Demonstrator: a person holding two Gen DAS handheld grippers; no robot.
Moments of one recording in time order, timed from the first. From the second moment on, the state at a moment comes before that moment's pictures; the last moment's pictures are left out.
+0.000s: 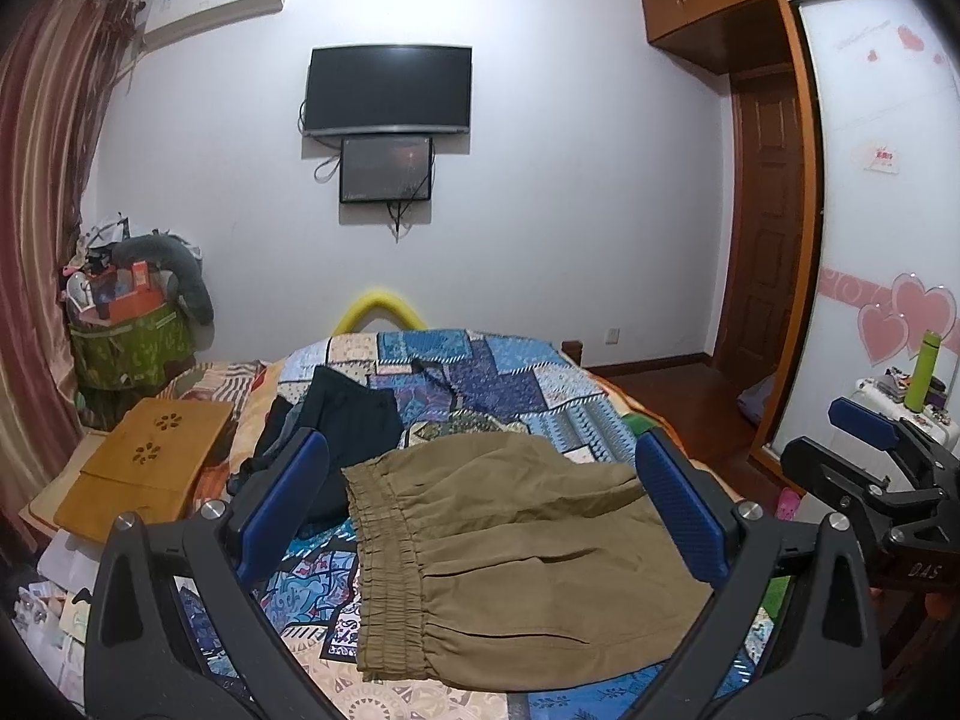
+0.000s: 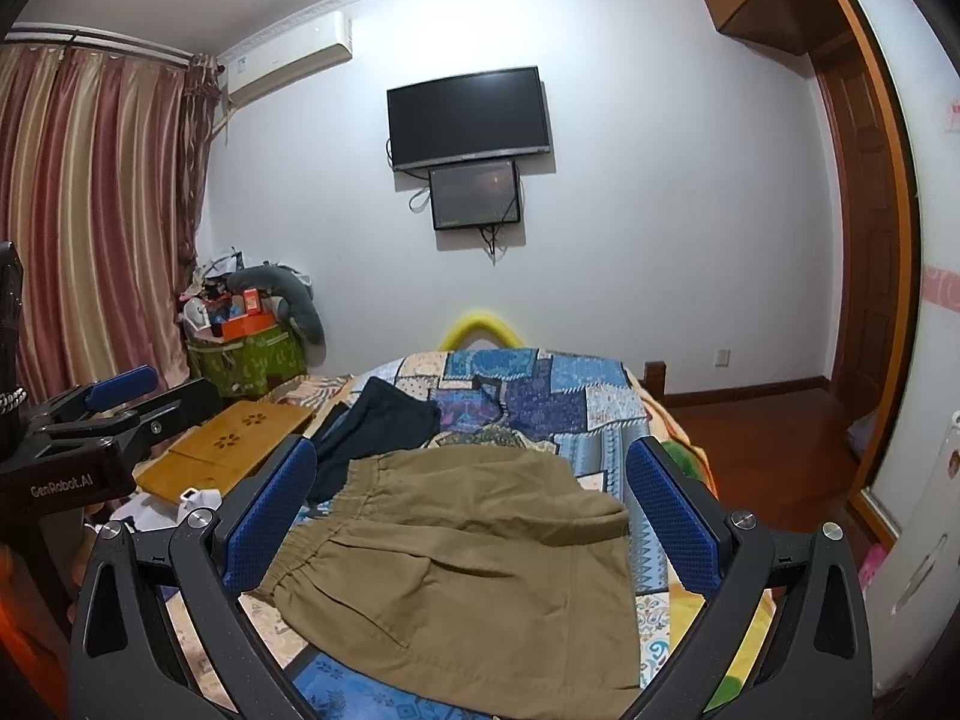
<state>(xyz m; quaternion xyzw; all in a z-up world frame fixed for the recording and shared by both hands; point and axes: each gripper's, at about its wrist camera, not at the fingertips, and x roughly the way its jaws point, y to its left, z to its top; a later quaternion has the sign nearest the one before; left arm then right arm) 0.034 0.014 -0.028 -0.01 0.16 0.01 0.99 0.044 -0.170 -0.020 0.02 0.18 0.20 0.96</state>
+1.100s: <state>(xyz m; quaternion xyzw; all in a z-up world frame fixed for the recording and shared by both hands) 0.255 0.146 -0.202 -0.05 0.49 0.04 0.87 0.225 -0.217 -0.188 -0.02 0.46 0.16 0.87</state>
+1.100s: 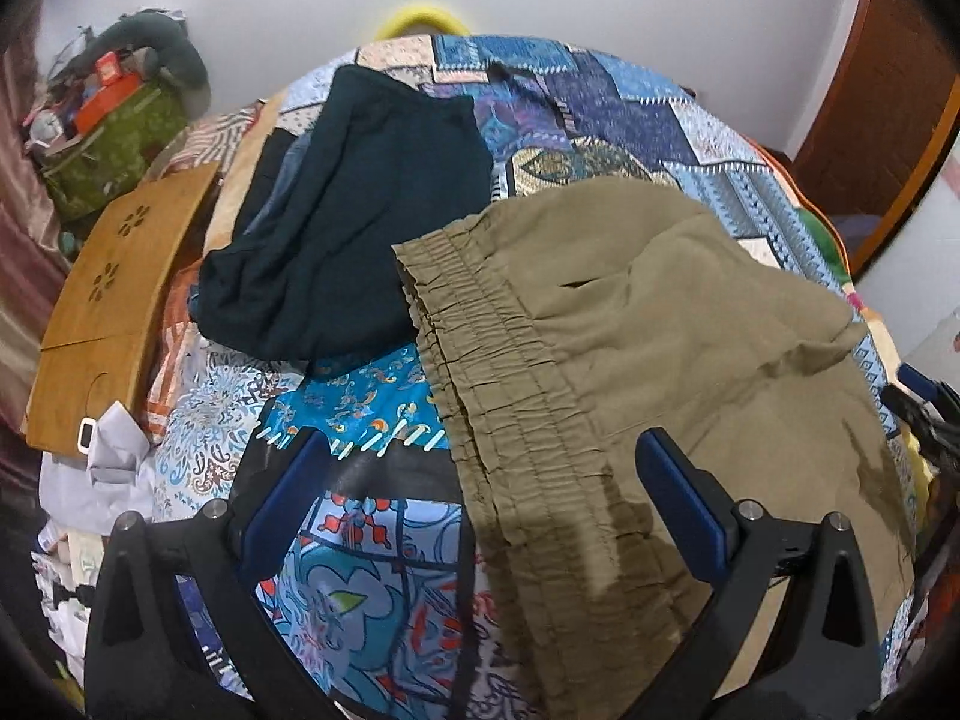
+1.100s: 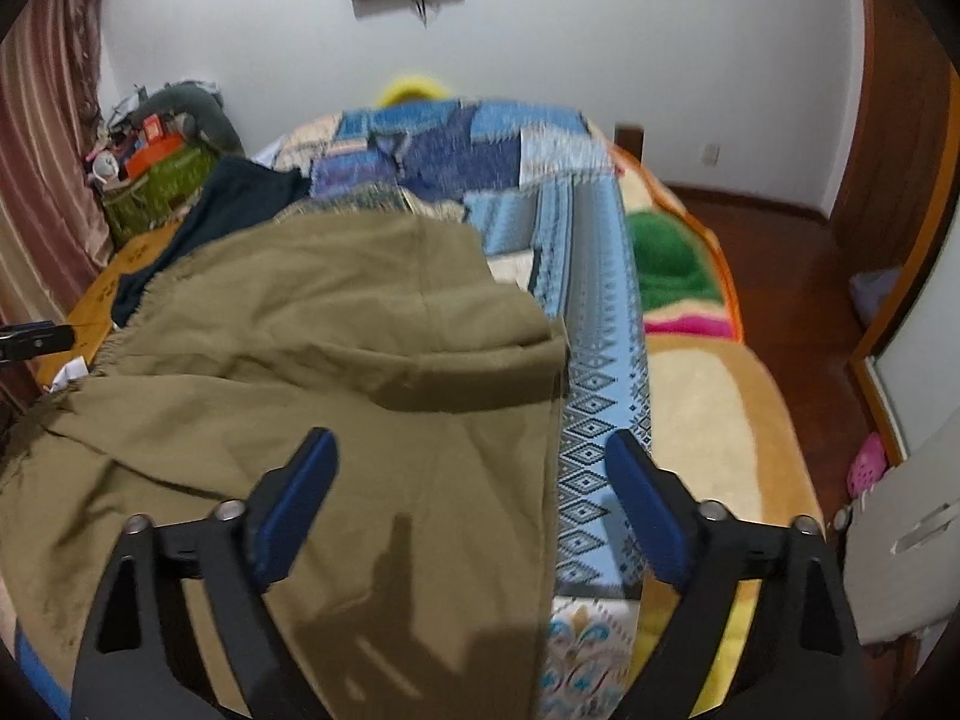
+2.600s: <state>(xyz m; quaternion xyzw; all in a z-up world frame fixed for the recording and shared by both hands) 0.269 0.143 -0.238 0.02 0.53 -0.01 0.85 0.227 -0.259 -0.214 0.01 0.51 0.13 0.85</state>
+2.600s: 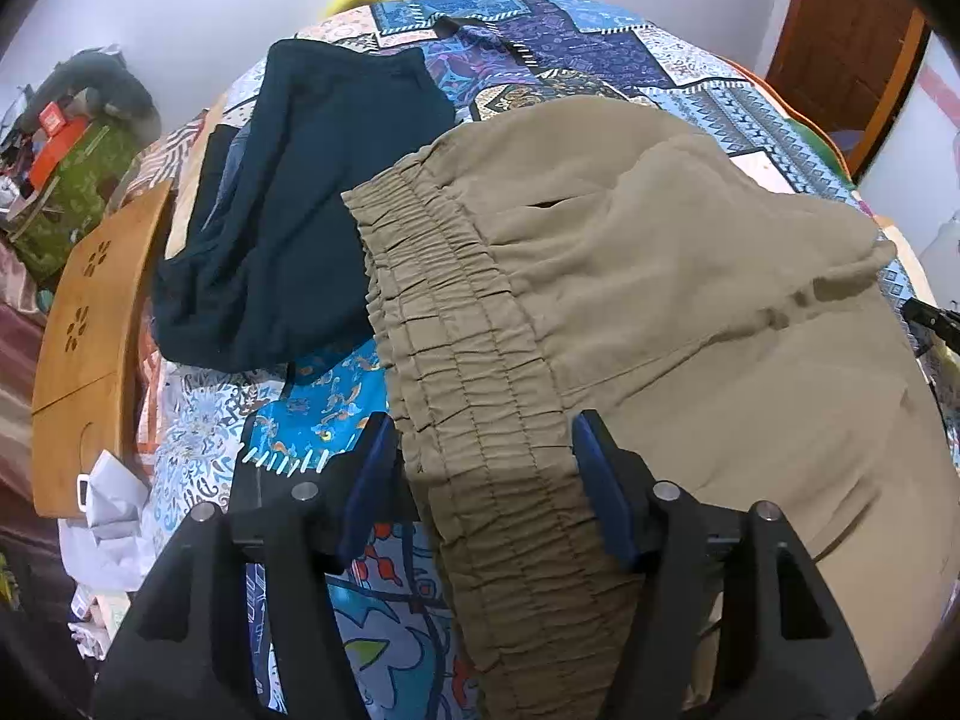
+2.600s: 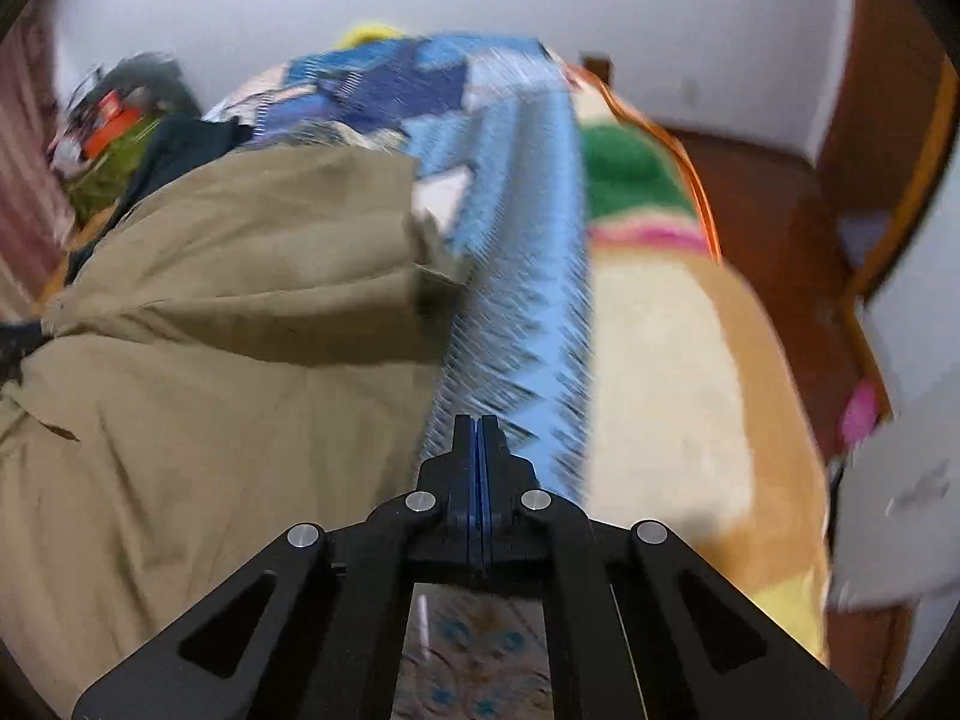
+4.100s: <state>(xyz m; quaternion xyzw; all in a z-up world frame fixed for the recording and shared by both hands) 0.334 0.152 -0.240 0.03 0.53 0.02 0.85 0.286 -0.198 -0.199 -0.06 0.45 0.21 0.86</state>
